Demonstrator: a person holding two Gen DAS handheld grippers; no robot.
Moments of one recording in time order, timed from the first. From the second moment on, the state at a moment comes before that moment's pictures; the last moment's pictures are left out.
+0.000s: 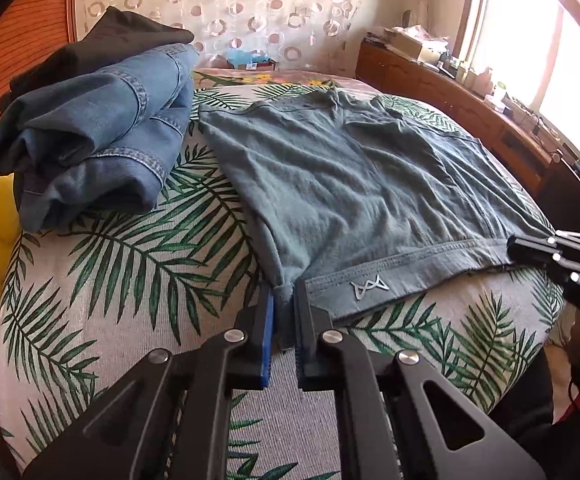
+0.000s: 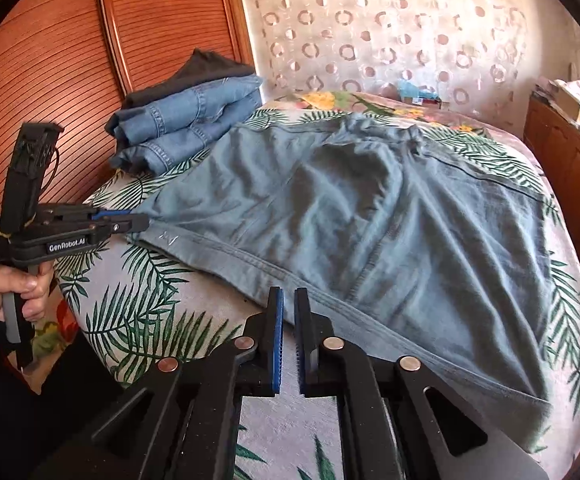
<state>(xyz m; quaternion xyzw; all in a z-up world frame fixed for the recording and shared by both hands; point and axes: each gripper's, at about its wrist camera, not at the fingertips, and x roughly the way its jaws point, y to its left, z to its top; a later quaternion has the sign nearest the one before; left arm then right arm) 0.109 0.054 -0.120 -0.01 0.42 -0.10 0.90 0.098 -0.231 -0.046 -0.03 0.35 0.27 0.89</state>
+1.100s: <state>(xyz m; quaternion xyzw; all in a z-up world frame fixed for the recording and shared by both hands) 0.098 0.057 -0.122 -0.03 0.42 -0.08 0.90 0.065 -0.341 -0.049 0.03 0.39 0.11 0.91</state>
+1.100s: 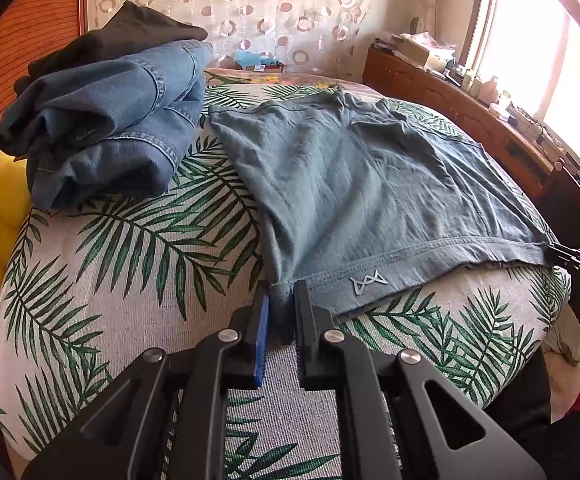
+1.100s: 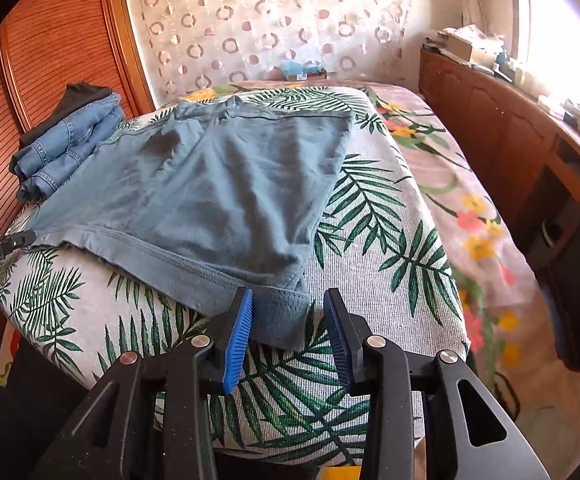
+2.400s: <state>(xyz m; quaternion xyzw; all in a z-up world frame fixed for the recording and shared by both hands) 0.106 0.027 -0.092 -0.02 0.40 -0.12 0.91 0.049 -0.348 -0.046 0.04 0.37 0.10 0.92</state>
